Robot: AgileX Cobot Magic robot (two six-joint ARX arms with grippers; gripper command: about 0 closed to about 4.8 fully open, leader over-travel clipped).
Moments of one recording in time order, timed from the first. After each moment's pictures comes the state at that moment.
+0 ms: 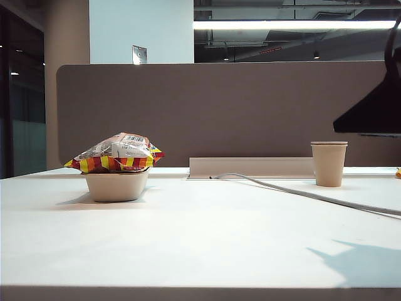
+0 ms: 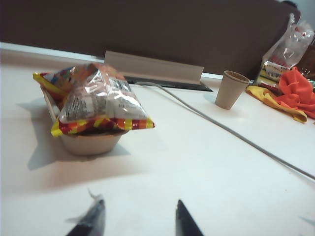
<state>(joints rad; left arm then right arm) -0.21 0.01 0.06 -0.06 0.29 -0.24 0.60 0.51 0.07 0.24 -0.02 0.05</state>
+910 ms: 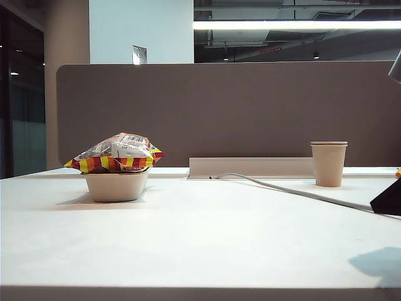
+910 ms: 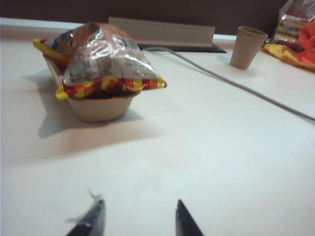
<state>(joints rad) -0.21 0.01 0.01 -0.13 0.29 -0.11 0.60 0.51 0.00 0.08 0.09 0.05</state>
